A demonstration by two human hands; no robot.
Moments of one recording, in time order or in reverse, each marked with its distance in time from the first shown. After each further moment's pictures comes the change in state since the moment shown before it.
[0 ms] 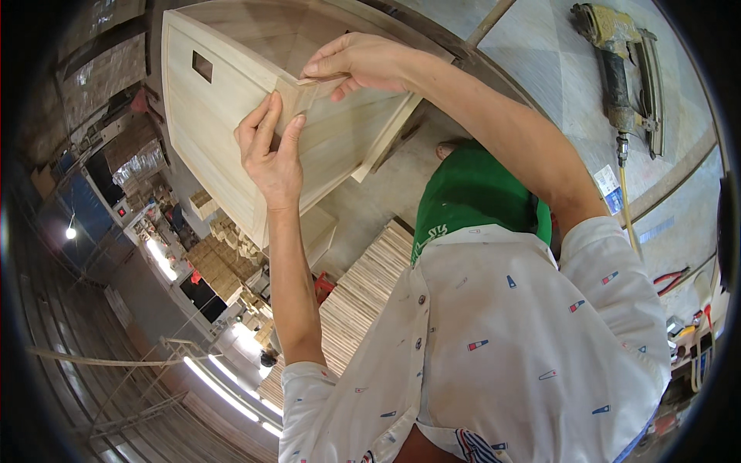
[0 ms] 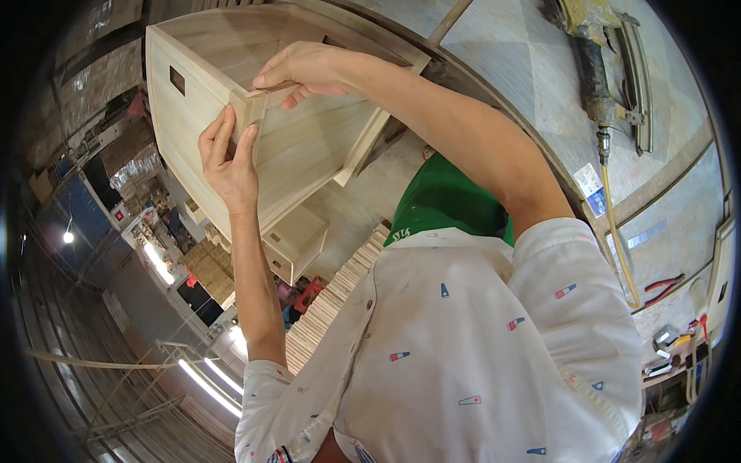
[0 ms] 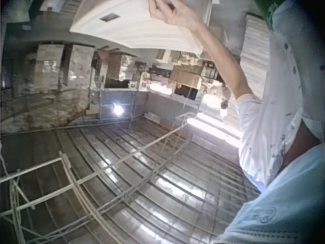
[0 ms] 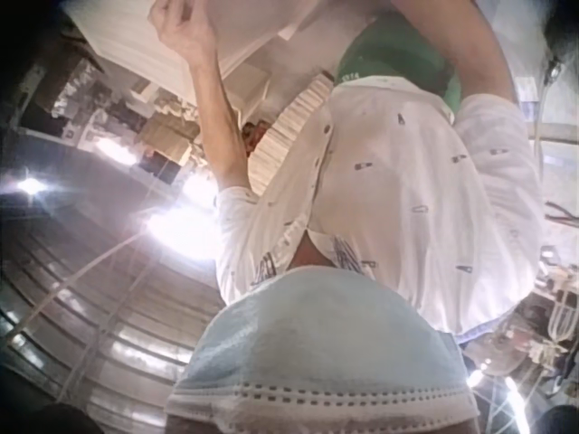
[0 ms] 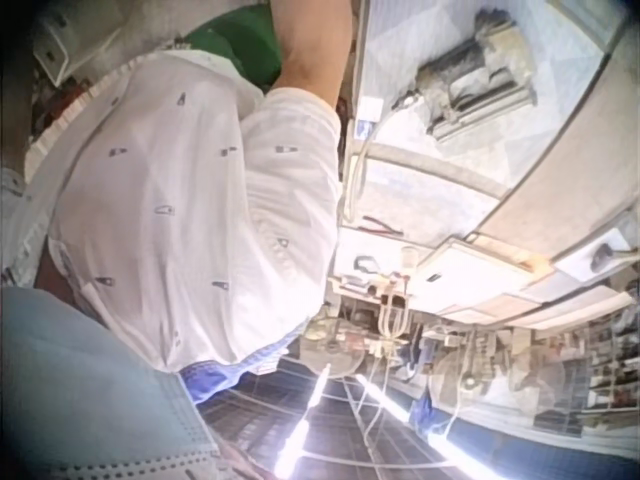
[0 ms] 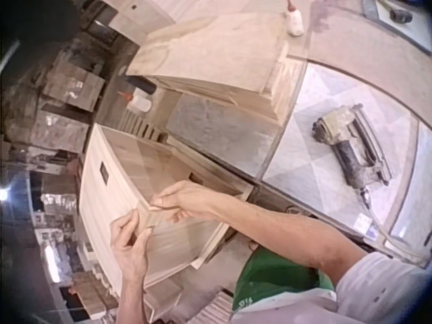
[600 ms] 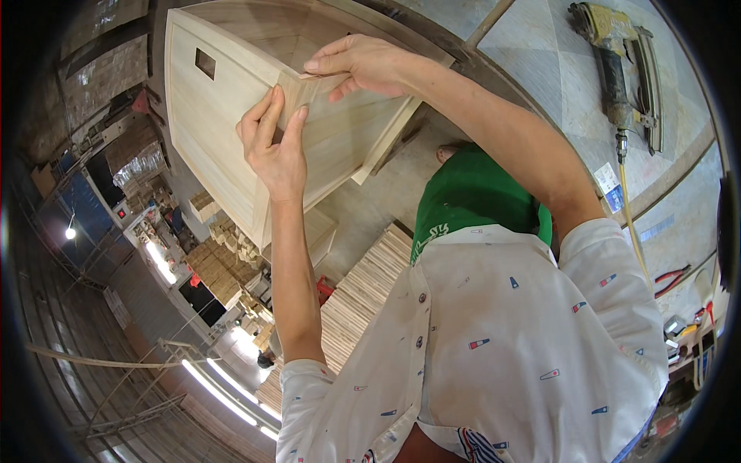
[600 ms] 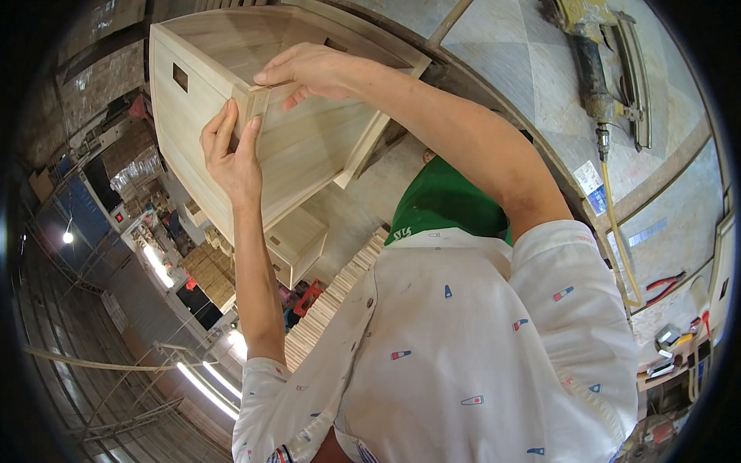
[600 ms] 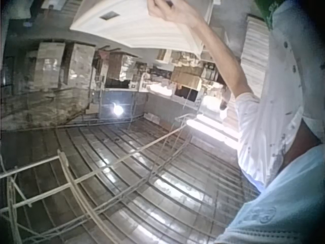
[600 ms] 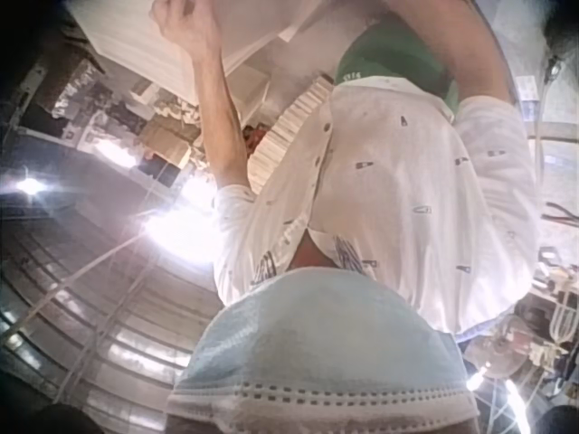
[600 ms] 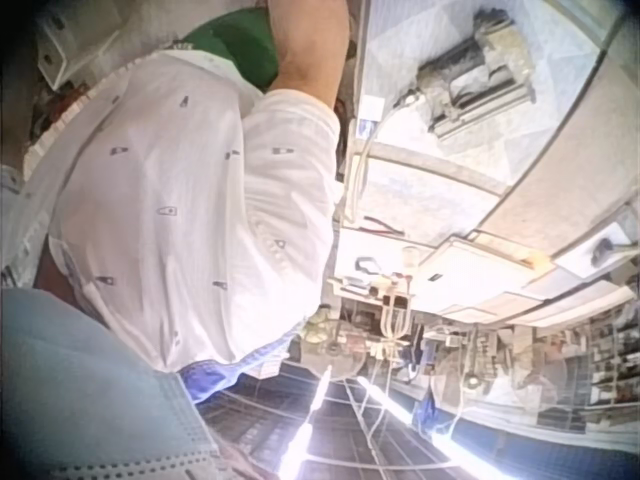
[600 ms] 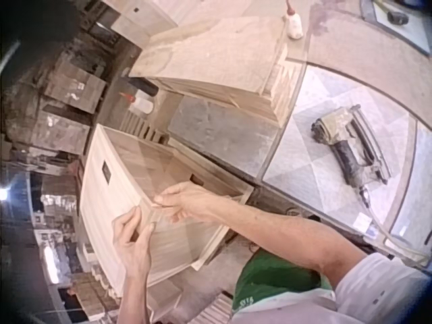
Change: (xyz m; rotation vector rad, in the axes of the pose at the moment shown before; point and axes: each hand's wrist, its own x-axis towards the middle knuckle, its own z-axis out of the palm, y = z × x) left_hand -0.002 0.007 0.003 0.079 -0.011 -0.024; right_hand -0.005 0.006 0.010 -0.001 0.113 -0.049
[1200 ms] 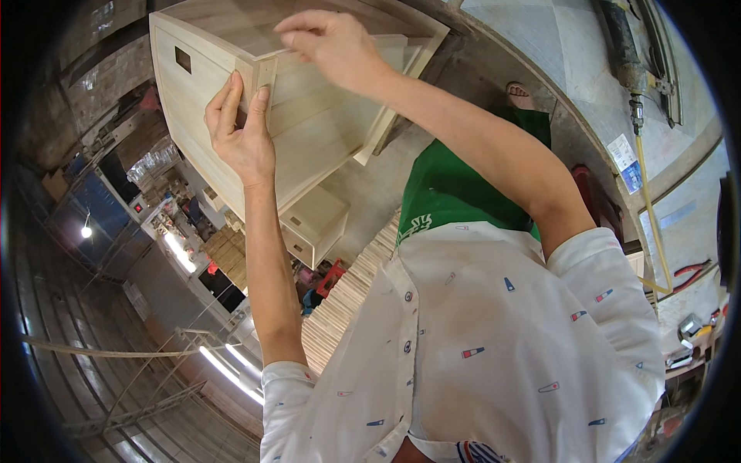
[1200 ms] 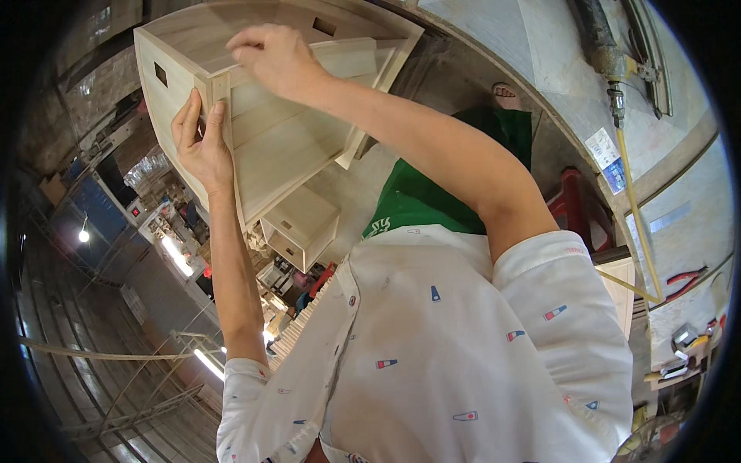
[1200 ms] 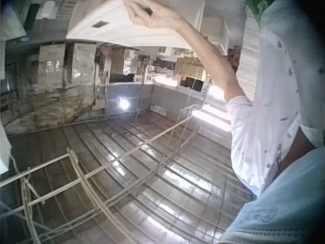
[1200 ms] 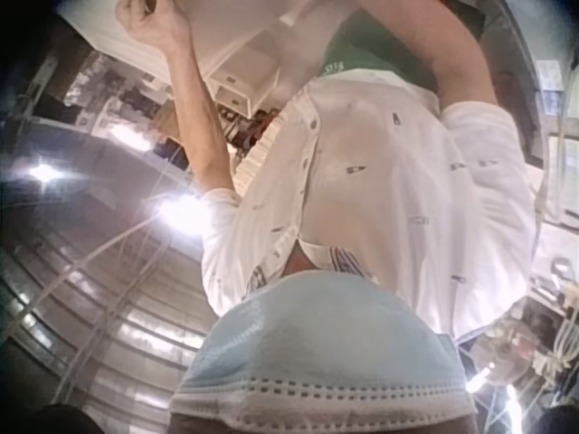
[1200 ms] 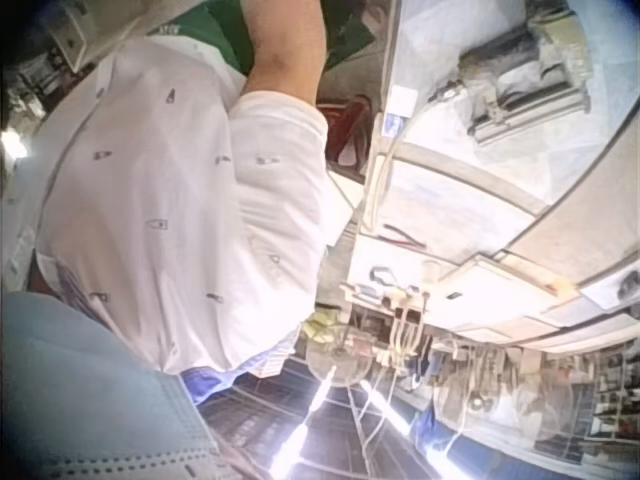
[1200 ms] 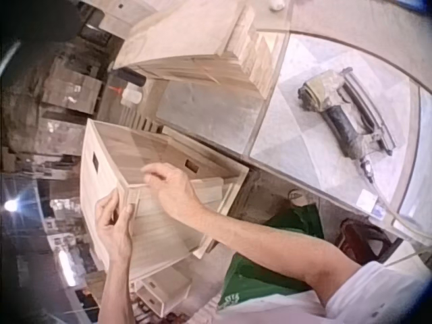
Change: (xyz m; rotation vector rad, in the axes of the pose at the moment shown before) left_hand -0.001 -0.008 0.005 -0.098 0.046 -0.060; right_hand -0.010 0.043 0.017 -0.059 0.489 -0.533
